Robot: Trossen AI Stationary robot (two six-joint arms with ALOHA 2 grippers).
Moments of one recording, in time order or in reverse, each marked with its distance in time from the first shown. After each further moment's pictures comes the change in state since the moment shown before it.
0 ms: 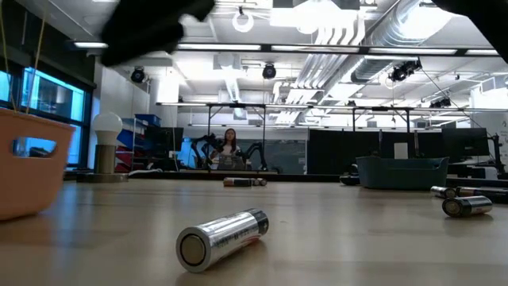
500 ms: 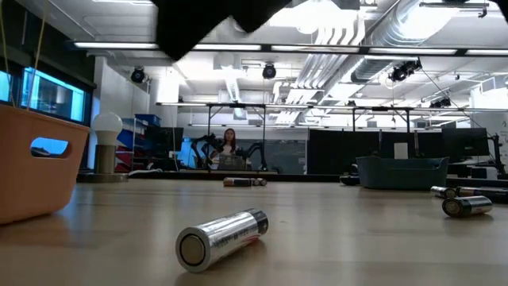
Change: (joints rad) left arm -0.041 -0.145 0.047 -0.208 -0.170 0.064; right arm 0.171 0.030 0.000 -0.167 0.011 -0.239
